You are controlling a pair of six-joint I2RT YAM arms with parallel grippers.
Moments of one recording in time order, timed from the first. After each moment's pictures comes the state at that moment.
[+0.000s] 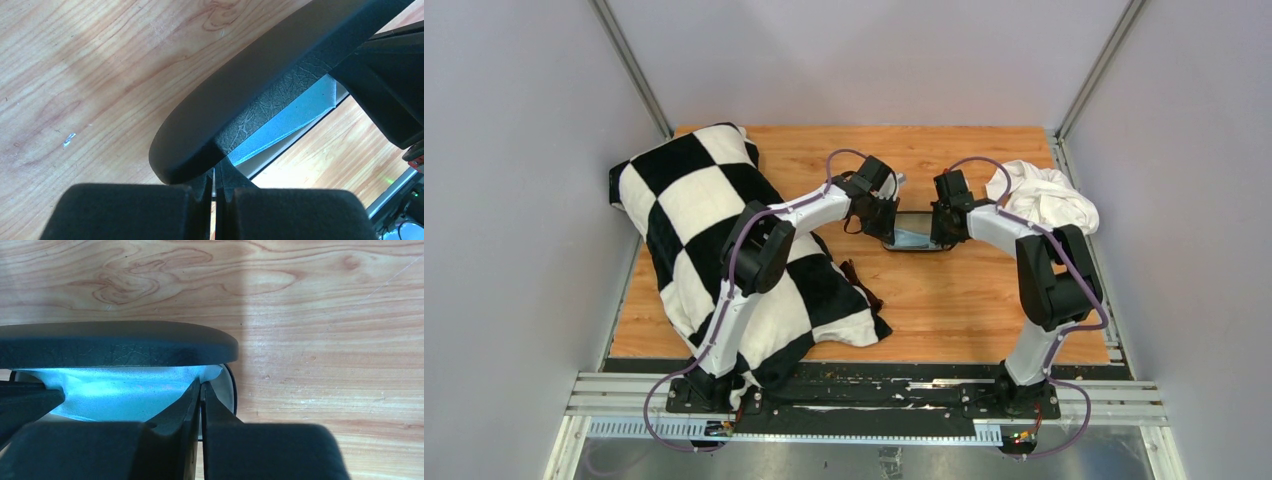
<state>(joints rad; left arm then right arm) -0.66 2.29 1.80 -0.50 0.35 -0.32 0.31 1.77 1.09 -0.34 0.11 0.34</state>
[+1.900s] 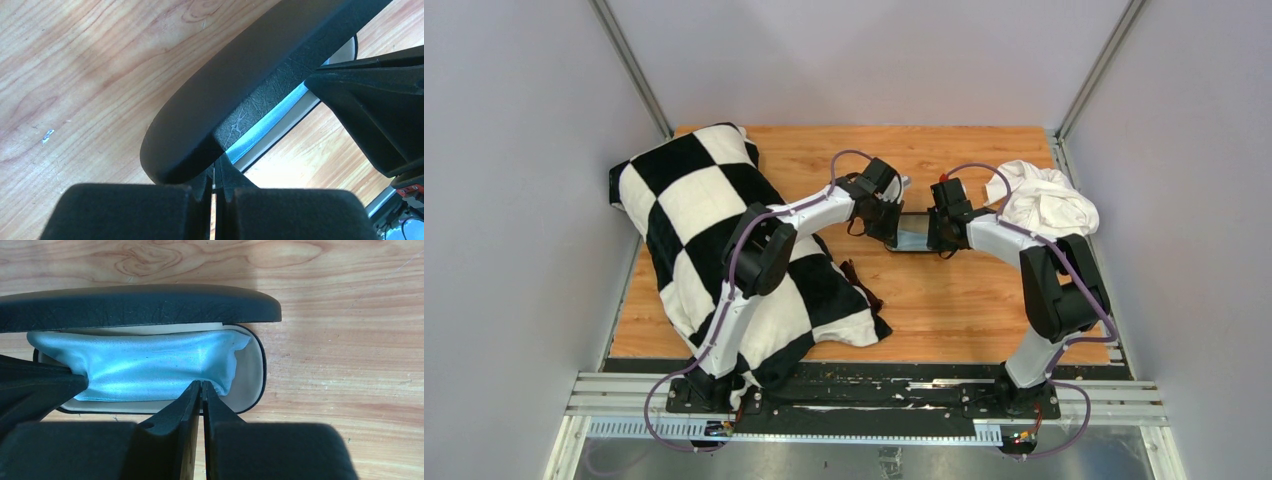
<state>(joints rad) -0.68 2.28 1.81 -0.53 0.33 -0.31 0.35 1.69 1.01 -0.30 0.11 0.37</state>
